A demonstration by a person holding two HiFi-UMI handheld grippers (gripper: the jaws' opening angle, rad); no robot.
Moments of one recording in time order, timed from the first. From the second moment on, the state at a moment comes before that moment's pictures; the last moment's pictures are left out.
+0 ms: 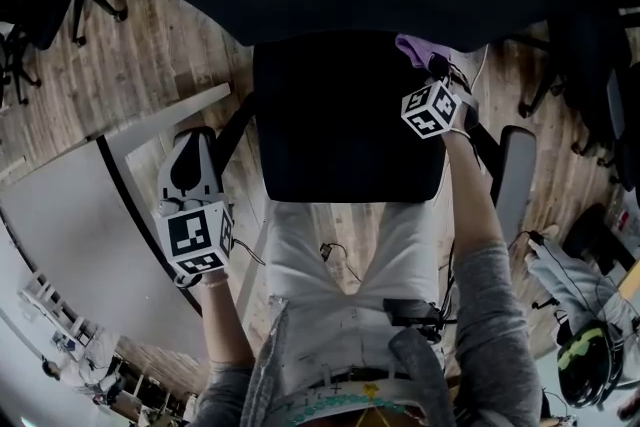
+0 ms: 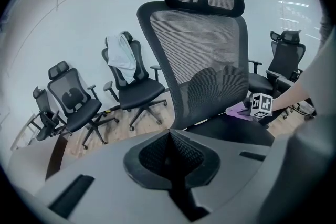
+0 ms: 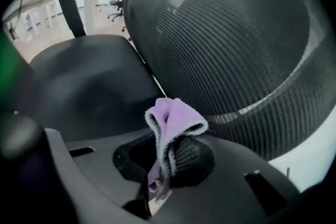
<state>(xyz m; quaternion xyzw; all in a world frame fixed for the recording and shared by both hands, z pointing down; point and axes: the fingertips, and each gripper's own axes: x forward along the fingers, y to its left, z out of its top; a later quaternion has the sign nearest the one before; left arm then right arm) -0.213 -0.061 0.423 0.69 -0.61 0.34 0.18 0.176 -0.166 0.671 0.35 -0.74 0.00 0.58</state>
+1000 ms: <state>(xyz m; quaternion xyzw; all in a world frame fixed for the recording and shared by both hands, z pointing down) -0.208 -0.060 0.426 0.69 -0.61 0.34 0.18 -0.059 -0.083 0.568 0.24 -0.89 -0.07 0.38</state>
